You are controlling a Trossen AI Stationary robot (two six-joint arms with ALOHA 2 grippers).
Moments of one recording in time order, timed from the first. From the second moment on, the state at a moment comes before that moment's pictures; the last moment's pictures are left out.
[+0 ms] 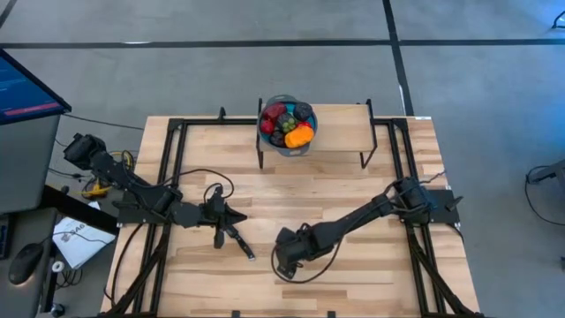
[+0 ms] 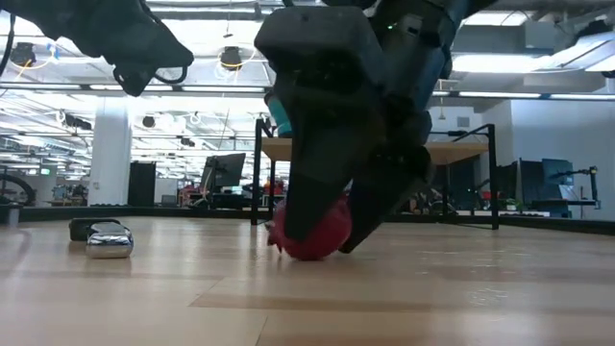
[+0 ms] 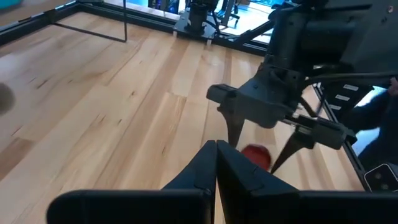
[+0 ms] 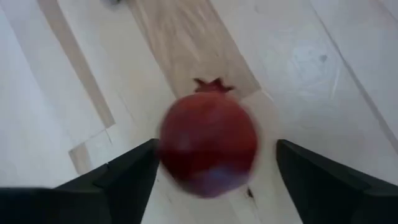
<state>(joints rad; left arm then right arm) -0.51 1.03 0.44 0.20 -0.56 -0.43 0.41 2.15 1.49 -0.51 0.13 0.92</state>
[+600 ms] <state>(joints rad) -0.54 1.03 0.39 0.33 -0.56 -0.41 0.48 2.14 1.42 -0.32 0.34 0.73</state>
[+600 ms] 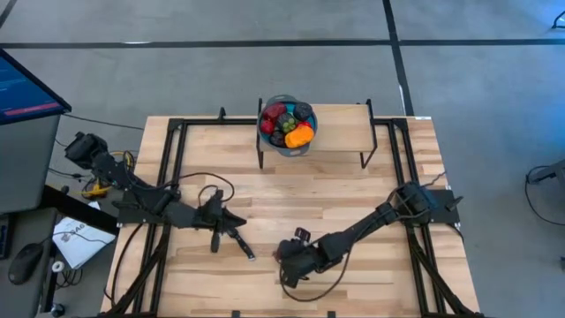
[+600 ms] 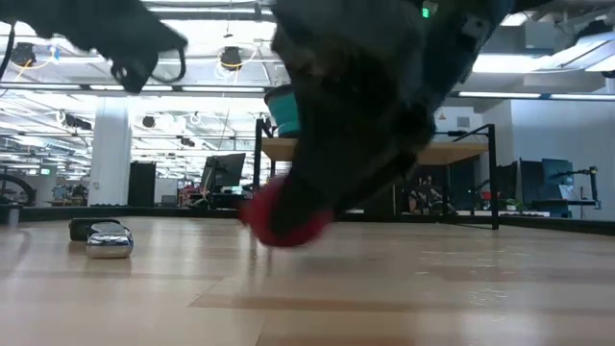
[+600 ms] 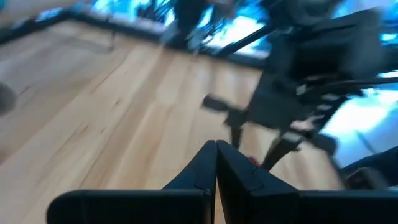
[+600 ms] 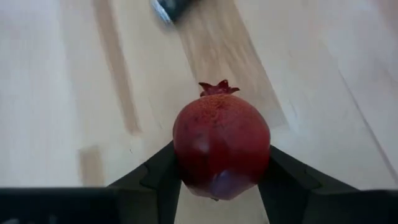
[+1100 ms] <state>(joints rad) -0.65 1.17 0.50 0.78 -0.22 0.21 0.56 1.93 1.32 0.06 0.44 0.36</state>
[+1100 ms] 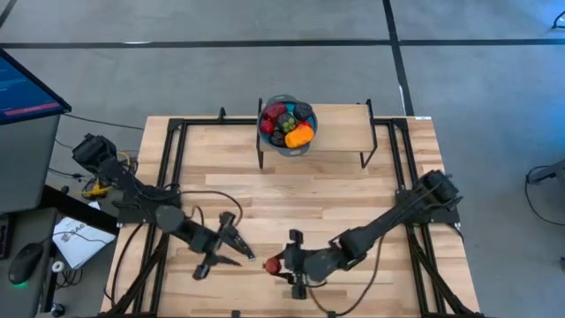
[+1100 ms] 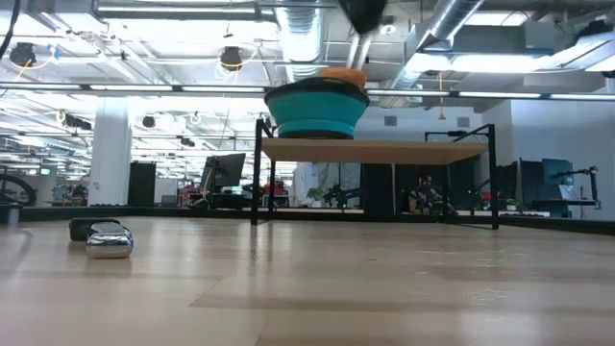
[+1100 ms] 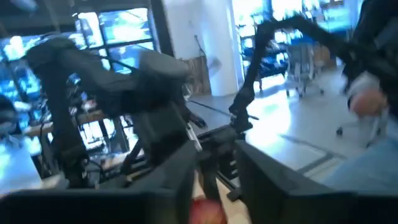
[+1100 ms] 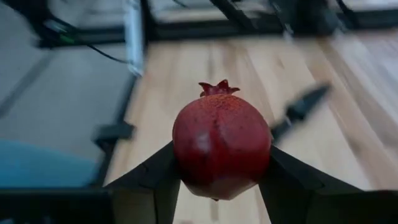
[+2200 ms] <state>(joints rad) -0.65 1.50 0.79 0.71 -0.34 0.55 0.43 1.82 1.28 0.32 -0.06 0.26</state>
